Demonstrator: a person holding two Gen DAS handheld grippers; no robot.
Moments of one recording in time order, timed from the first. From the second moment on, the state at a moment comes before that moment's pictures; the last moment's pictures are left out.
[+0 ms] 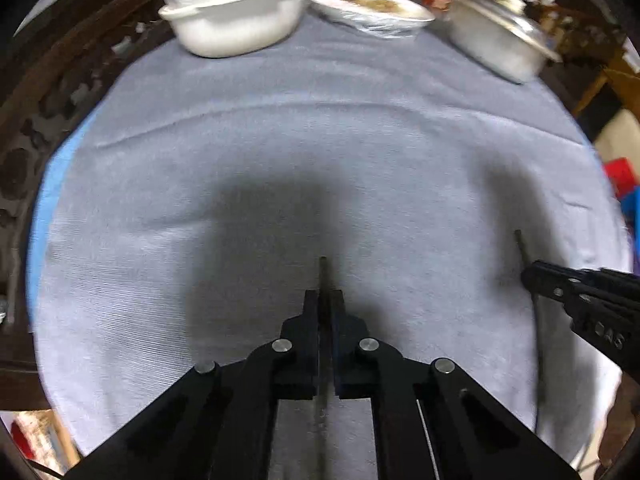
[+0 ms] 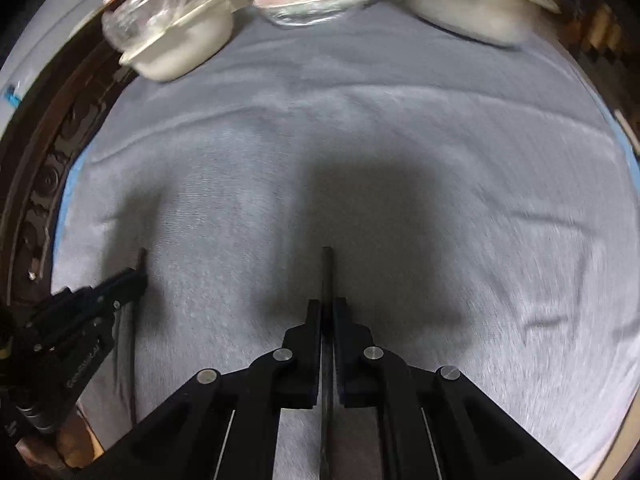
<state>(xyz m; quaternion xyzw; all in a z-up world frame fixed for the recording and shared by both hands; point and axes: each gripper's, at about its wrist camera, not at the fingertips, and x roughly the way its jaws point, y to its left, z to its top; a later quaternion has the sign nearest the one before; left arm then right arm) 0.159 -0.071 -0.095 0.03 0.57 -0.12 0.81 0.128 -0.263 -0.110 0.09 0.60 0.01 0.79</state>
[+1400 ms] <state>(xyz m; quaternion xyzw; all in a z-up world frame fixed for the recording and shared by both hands) -0.040 0.001 0.101 0.00 0.28 -0.08 0.95 -0.122 -0.281 0.102 0.12 0.23 -0.03 0.97</state>
